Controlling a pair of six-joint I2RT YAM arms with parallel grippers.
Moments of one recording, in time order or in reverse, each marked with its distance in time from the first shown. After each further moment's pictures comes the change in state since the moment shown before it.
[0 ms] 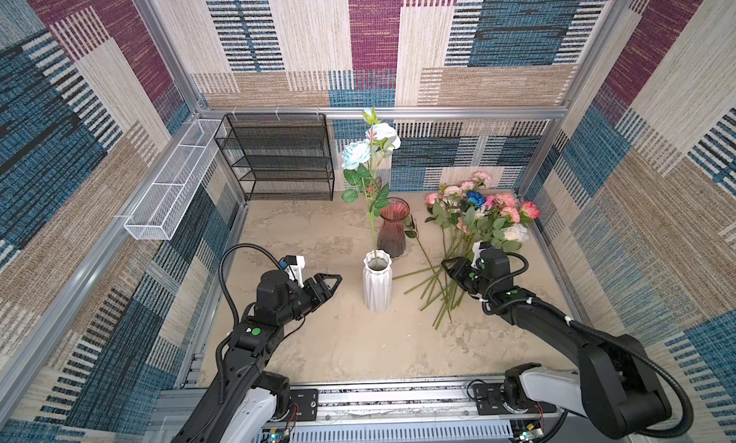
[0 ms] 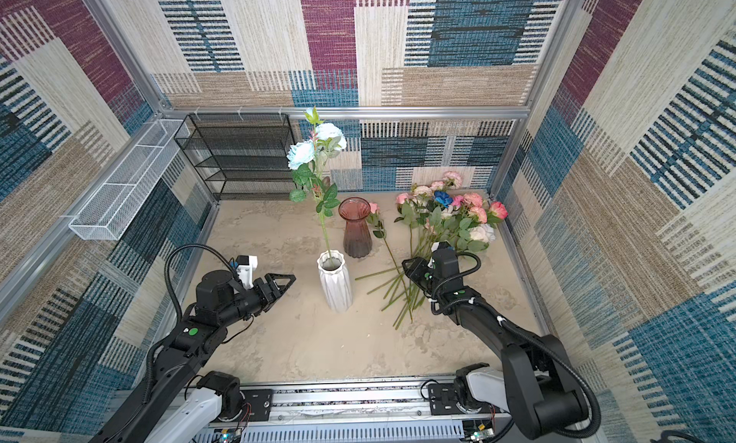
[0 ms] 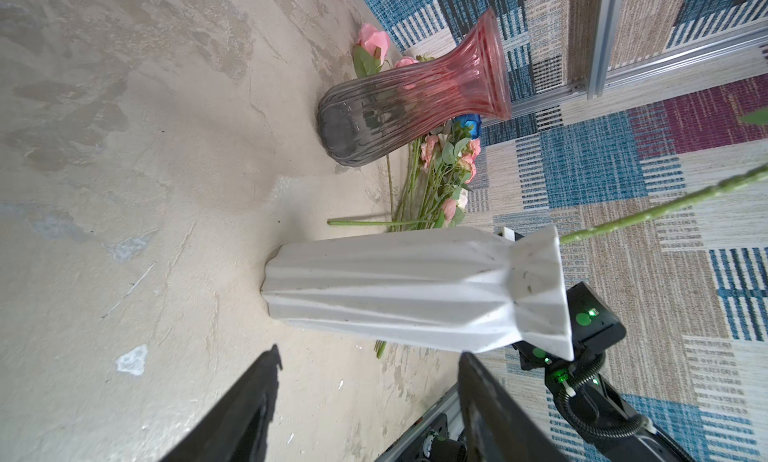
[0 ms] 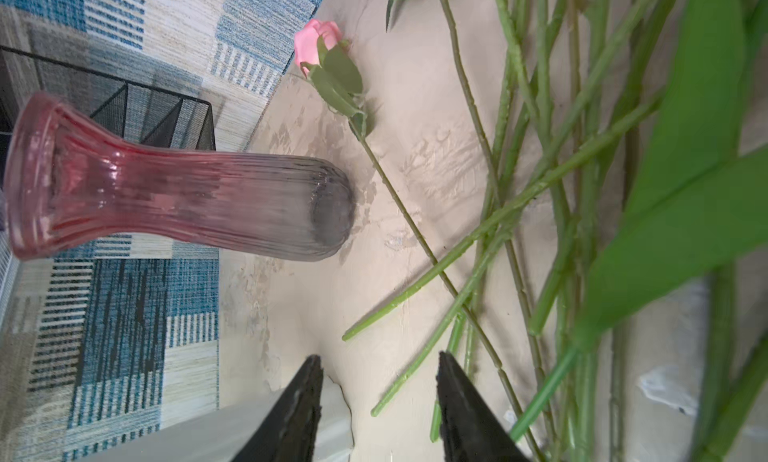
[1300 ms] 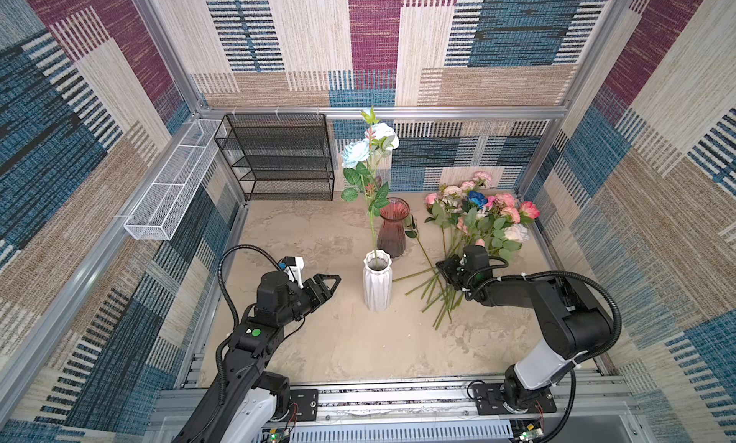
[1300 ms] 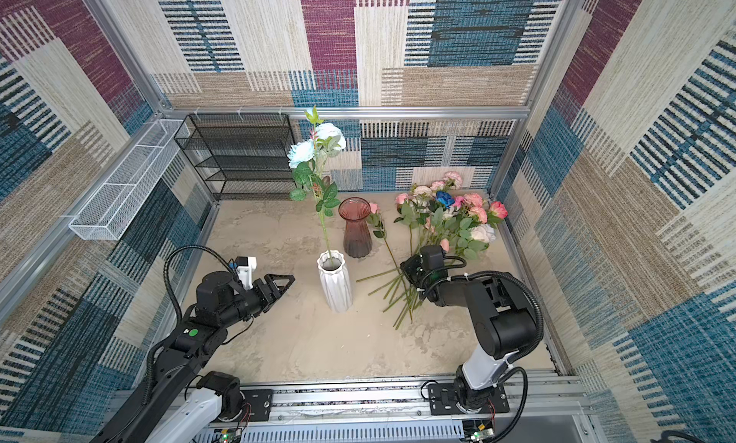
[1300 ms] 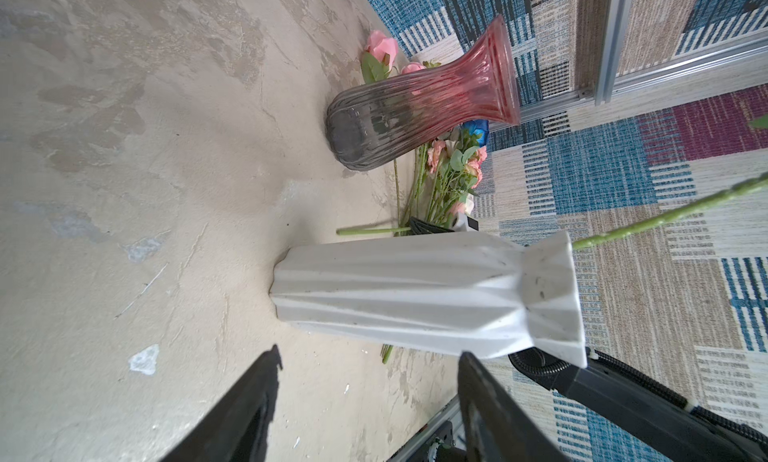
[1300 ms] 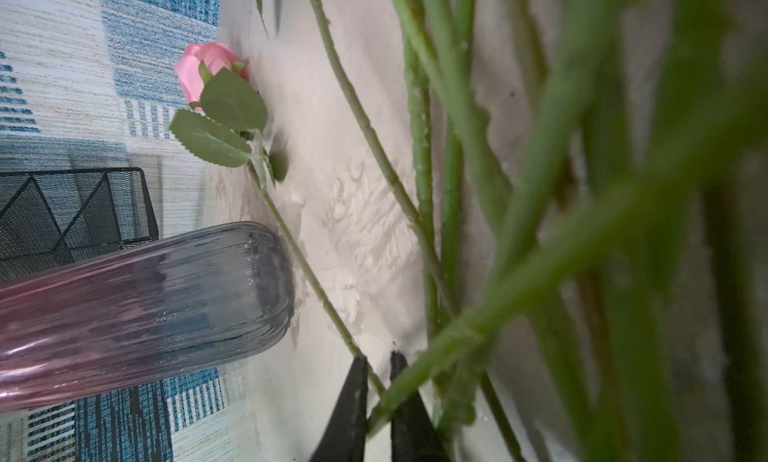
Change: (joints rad) left arm 0.000 -0.008 -0.006 -0.003 -0.021 0.000; right arm -0.005 0.384 0.086 0.231 0.054 0.168
